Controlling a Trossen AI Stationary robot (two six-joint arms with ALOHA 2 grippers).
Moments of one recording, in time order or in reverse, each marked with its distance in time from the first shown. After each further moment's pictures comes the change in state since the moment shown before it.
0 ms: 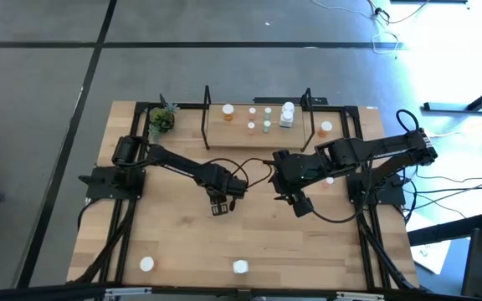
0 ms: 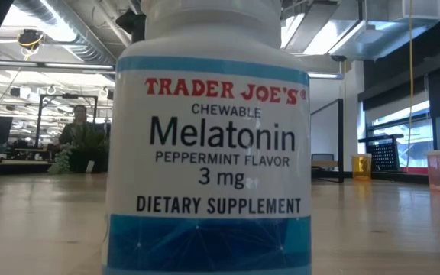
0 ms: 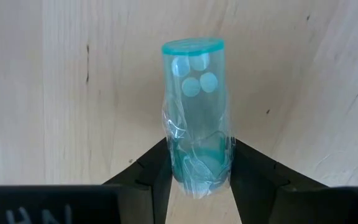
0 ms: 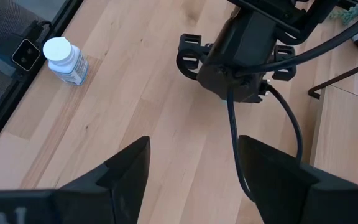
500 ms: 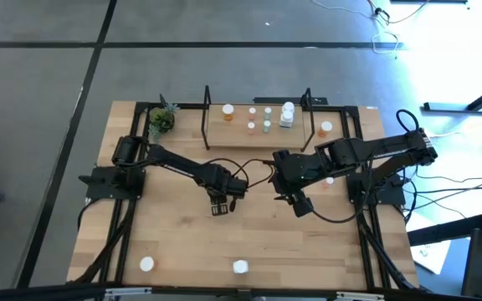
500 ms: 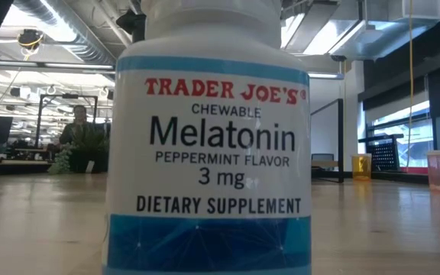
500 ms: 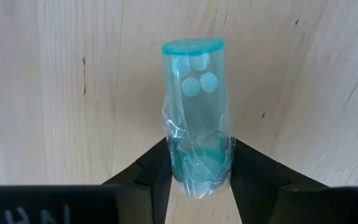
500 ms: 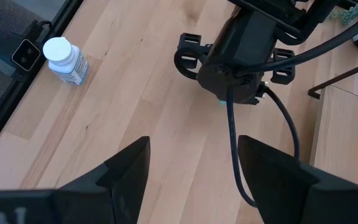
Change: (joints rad) left arm 0.000 0.000 0.000 0.015 0.000 0.044; right arm 0.000 0.000 0.000 0.000 0.000 0.000
